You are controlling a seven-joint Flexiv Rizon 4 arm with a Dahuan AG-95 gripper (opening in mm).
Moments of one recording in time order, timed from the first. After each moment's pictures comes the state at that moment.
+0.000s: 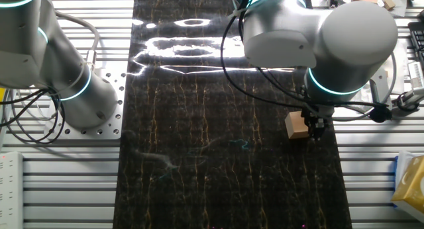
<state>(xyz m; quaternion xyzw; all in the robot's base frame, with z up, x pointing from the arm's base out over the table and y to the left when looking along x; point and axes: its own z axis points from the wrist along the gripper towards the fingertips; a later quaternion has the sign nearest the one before) 0.620 -0.066 0.058 0.00 1.00 0.04 0.07</state>
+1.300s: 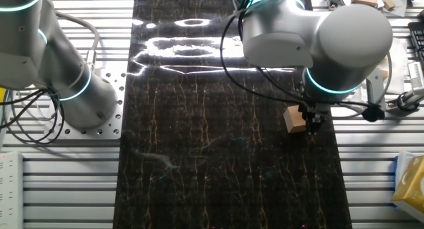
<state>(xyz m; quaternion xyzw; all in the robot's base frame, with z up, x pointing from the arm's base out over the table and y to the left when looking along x) 0.621 -0.043 0.048 0.03 1.00 0.06 0.07</state>
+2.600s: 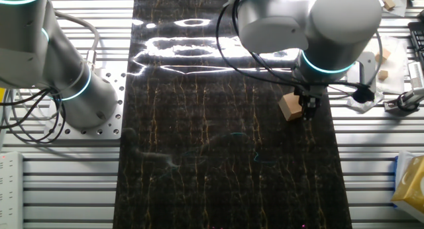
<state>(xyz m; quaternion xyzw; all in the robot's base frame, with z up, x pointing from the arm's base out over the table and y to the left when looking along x) 0.619 -0.006 0.044 0.06 0.99 0.06 0.07</state>
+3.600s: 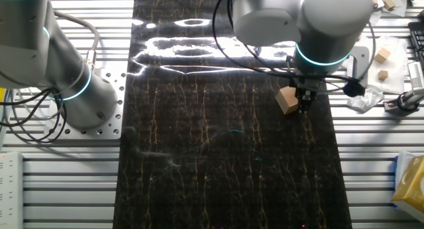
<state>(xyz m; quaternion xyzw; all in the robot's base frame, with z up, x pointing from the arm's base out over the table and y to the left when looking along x) 0.613 0.021 0.044 0.09 0.99 0.07 0.08</state>
